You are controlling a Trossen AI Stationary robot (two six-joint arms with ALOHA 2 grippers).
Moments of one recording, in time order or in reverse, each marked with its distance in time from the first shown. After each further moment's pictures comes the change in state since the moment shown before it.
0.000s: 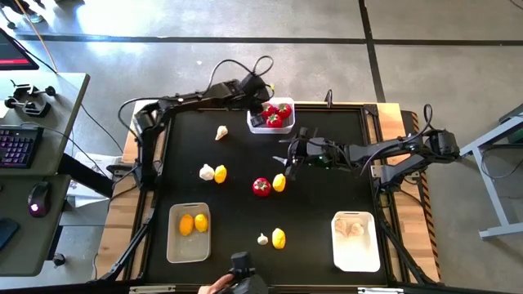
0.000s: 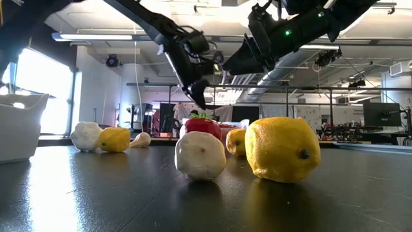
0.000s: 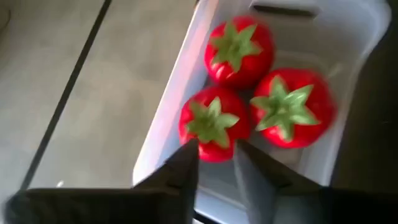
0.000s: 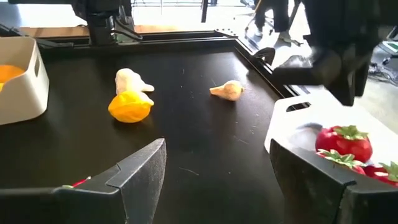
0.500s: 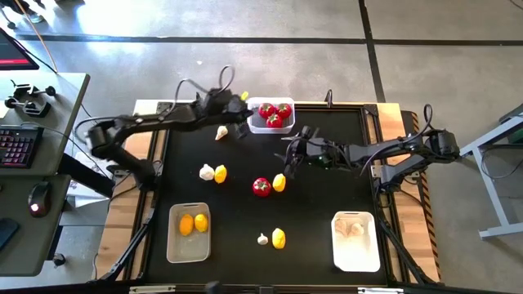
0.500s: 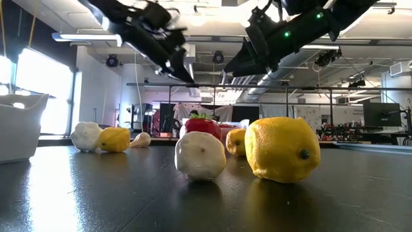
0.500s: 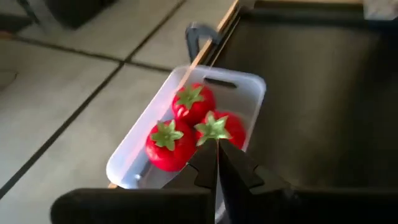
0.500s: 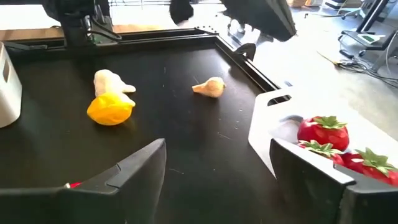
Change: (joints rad) left arm -0.051 -0.482 -0.616 0.524 0.113 -0.155; right arm 0.001 0.000 0.000 -0.013 0.075 0.030
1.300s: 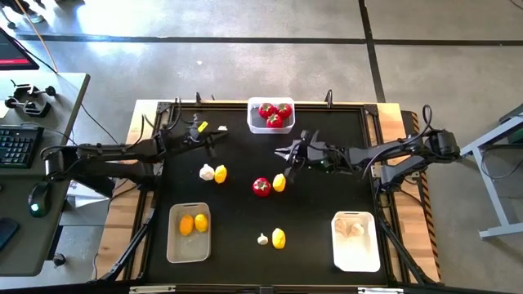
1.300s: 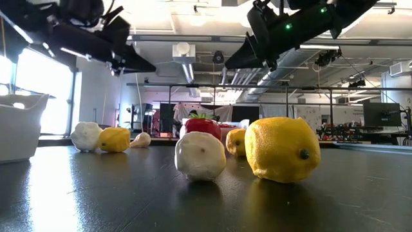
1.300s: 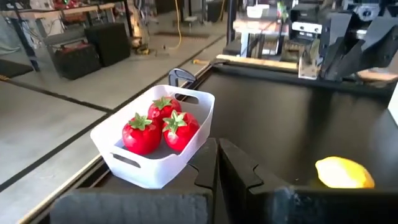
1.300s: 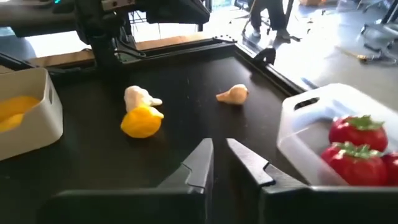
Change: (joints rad) left arm -0.123 -0.568 -0.643 0.389 -0.038 -0.161; right arm 0.045 0.000 0.000 0.038 -0.024 0.098
